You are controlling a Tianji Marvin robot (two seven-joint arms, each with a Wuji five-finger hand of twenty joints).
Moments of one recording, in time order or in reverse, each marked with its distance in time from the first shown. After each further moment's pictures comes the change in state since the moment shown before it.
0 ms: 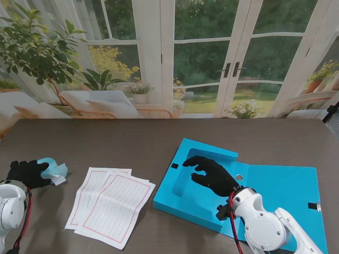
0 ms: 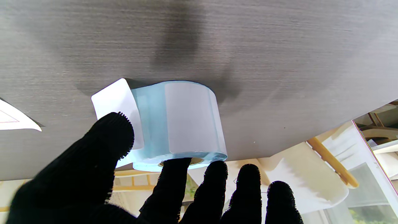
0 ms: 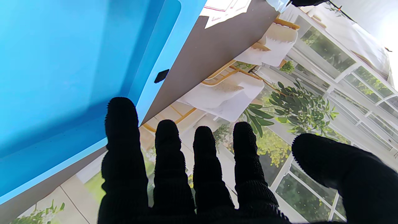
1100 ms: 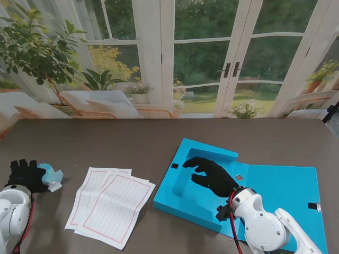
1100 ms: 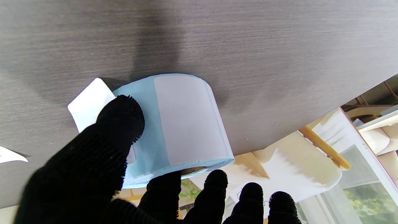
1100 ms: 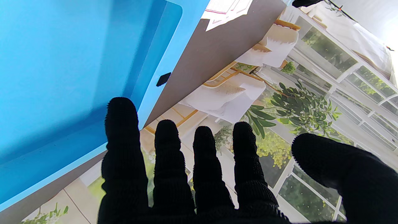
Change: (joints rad) left arm 0.006 0.007 0.056 0.038 0.099 0.058 0.080; right arm -0.002 0.000 -0.001 0.000 0.008 0.009 0.006; left_hand 0.123 -0.122 -0.005 -0.108 0.113 -0.094 0.431 0.047 -0.118 0.009 0.000 -0.010 -0.138 0.040 -0.141 -0.037 -0.116 0.010 0.001 0.006; right_hand 0.001 0.000 0.000 0.001 0.000 0.005 0.001 0.000 0.000 0.000 0.000 0.000 0.000 0.005 0.000 0.000 0.000 0.000 -0.004 0.000
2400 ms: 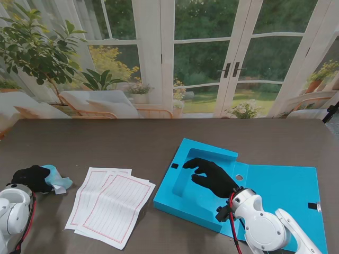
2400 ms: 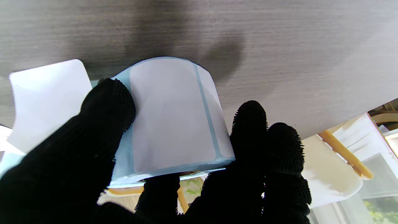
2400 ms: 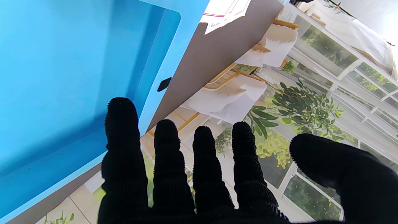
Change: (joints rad) left arm -0.026 0.007 0.014 0.045 -0.073 -0.068 0.041; right arm -0.002 0.000 -0.001 0.000 0.033 0.015 0.010; left_hand -0.061 -0.164 0.129 -0.131 0.075 -0.027 0.196 0.001 0.337 0.155 0.272 0.735 0.861 -0.007 0.768 0.354 0.615 0.089 1.151 0.119; right_hand 0.011 0.003 0.002 0.010 0.001 0.011 0.001 0.000 0.000 0.004 0.000 0.000 0.000 0.006 0.006 0.000 0.000 0.000 -0.010 0.001
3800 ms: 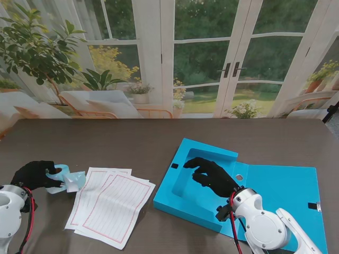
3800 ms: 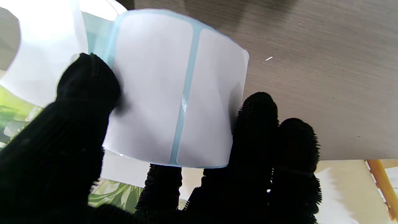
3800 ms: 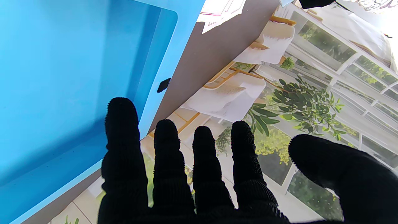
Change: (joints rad) left arm 0.134 -0.068 -0.166 -0.214 -0.370 -0.151 -0.028; right arm 0.006 -0.002 0.003 0.013 0.041 -0.001 0.004; left_hand -0.021 -0.133 -0.046 -0.056 0.071 0.026 0.141 -0.002 0.400 0.007 0.015 0.041 0.154 0.017 -0.008 0.080 0.114 0.111 0.021 -0.023; right_hand 0.000 0.013 0.000 0.001 0.010 0.010 0.004 0.000 0.000 0.003 0.000 0.000 0.000 0.001 0.002 0.000 0.000 0.000 0.000 0.001
